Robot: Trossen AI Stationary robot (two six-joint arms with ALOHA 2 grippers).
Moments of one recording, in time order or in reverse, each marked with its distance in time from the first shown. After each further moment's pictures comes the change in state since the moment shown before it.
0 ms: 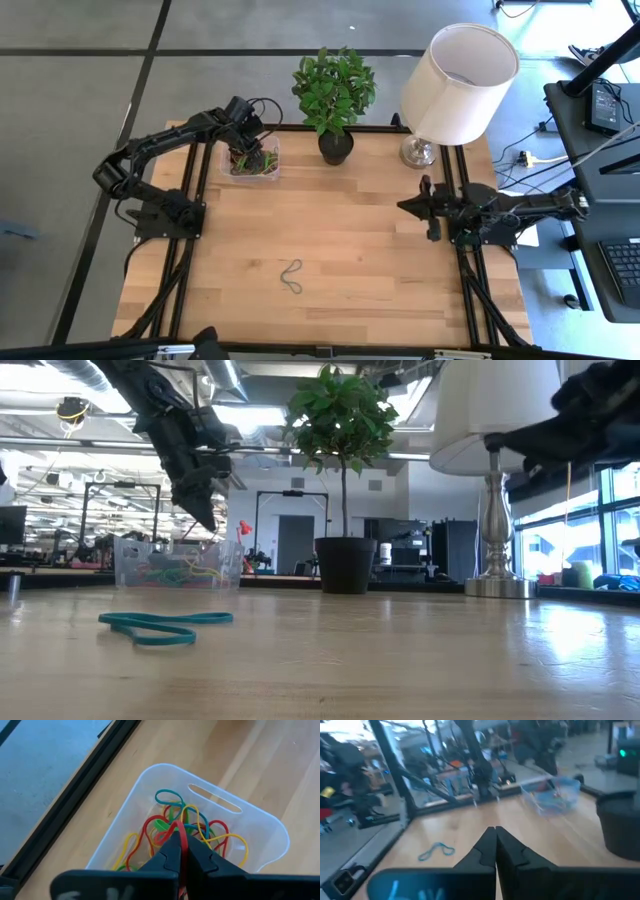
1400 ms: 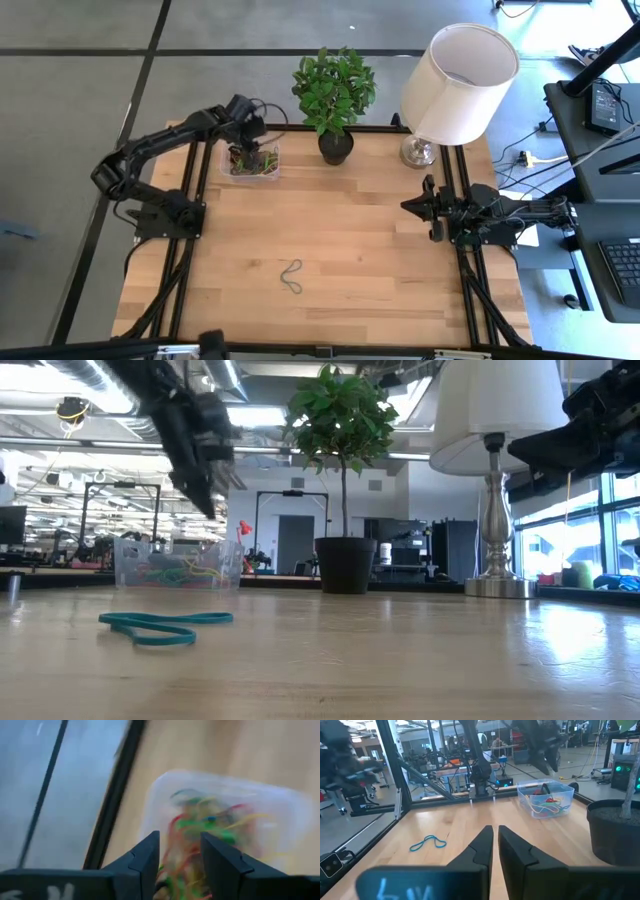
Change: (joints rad) left arm -0.046 -0.018 0.061 -0.064 -0.135 0.272; right arm -0.044 -0.209 -0.052 -0.126 -0.051 -0.104
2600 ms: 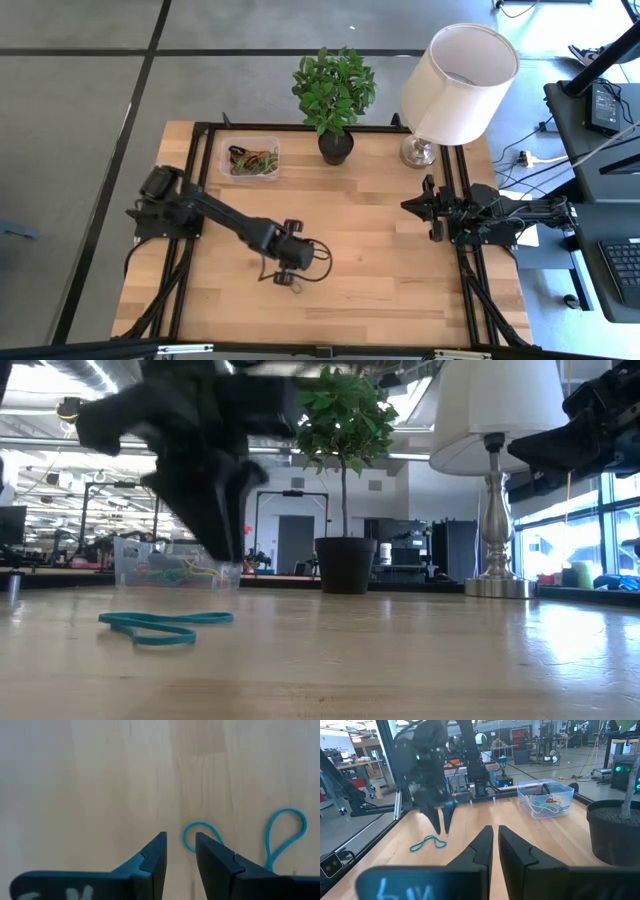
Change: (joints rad) left arm -1.160 0.458 0.219 0.052 -0.183 -0.710; right arm 0.000 0.000 0.001 0.001 0.000 0.001
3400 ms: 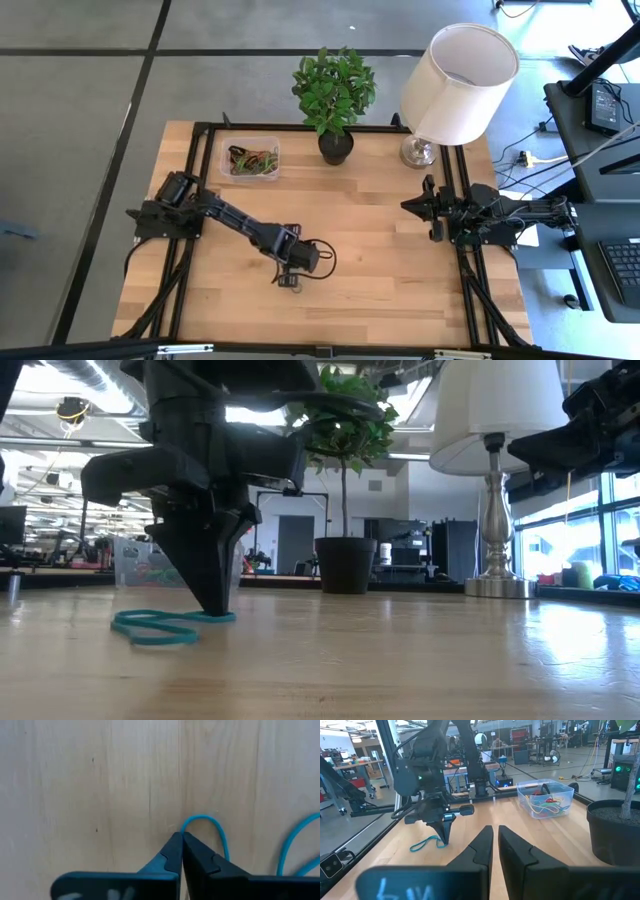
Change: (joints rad) left arm 0.017 0.138 0.029 -0.016 0.060 -0.129; right arm 0.000 0.000 0.000 0.000 0.000 -0.001
